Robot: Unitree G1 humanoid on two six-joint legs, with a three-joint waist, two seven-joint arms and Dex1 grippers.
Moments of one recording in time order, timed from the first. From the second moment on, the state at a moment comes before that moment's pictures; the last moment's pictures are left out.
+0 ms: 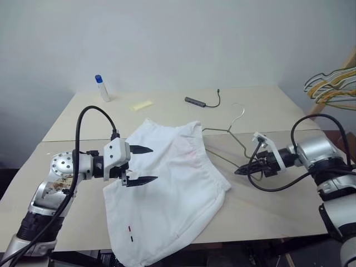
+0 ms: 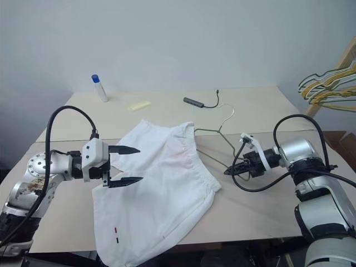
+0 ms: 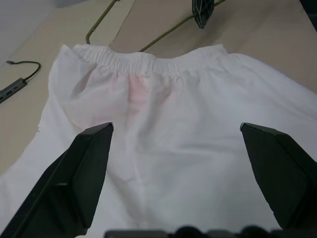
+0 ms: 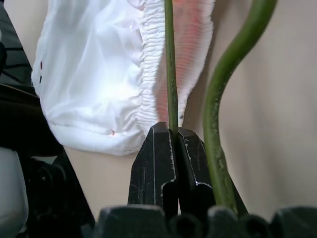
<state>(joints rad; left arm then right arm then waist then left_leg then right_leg) -0.28 0.77 -0.01 -0.19 -0.36 0.22 -1.17 -0.86 -0.80 0.41 0.68 0.32 0.90 1.51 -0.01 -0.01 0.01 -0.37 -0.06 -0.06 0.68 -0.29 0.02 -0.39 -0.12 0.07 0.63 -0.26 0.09</state>
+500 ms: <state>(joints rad) -0.59 0.76 -0.02 0.06 -0.31 0.06 -1.19 -0.61 -0.95 0.08 -0.12 0.25 0.78 1.10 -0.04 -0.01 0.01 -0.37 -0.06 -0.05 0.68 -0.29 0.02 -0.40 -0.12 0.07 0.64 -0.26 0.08</state>
